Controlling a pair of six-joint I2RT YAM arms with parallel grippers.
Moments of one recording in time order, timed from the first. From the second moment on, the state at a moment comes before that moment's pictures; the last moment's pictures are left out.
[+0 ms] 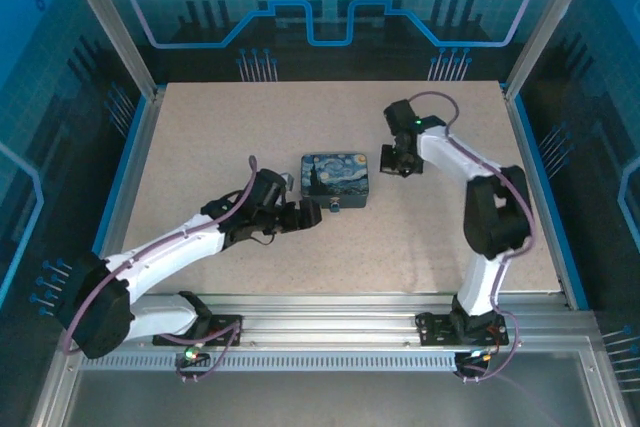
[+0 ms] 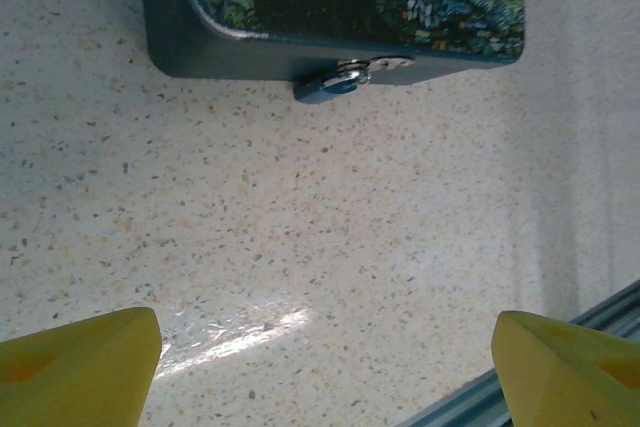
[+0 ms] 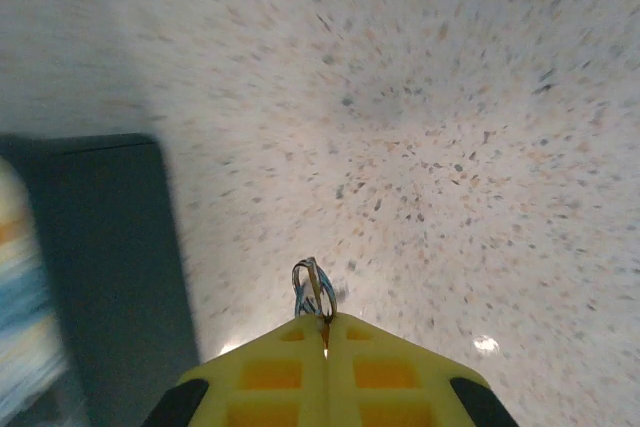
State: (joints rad) left arm -0.63 1.23 0.77 -0.38 0.19 -0.82; right arm 0.32 1.81 1.44 -0.87 0.04 0.43
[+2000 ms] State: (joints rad) left arm -0.49 1.43 0.72 1.16 0.81 -1.48; right arm 0.49 1.25 1.40 -0.67 -0.78 0.36
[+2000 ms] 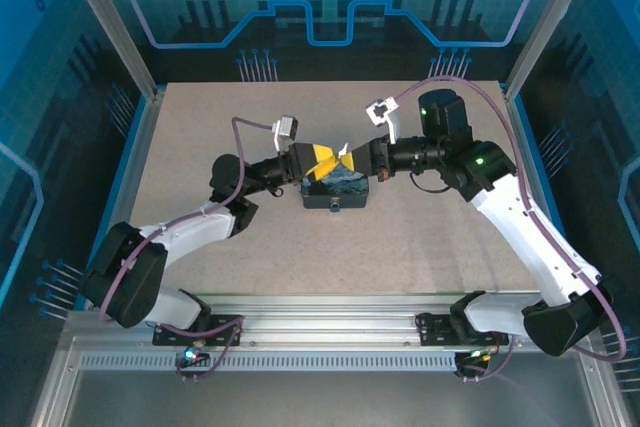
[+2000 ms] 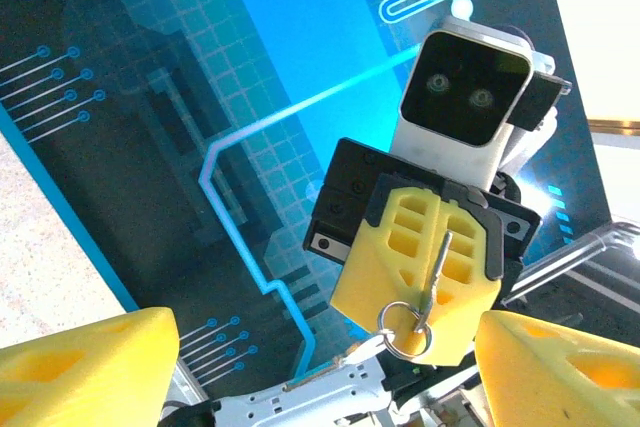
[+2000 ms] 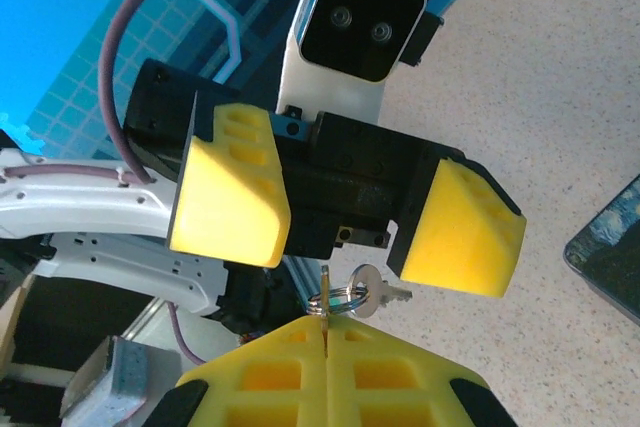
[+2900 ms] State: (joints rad) left arm -0.52 1.44 0.71 1.26 0.81 -1.51; right arm 0.51 1.27 1.35 -0.56 -0.80 0.43
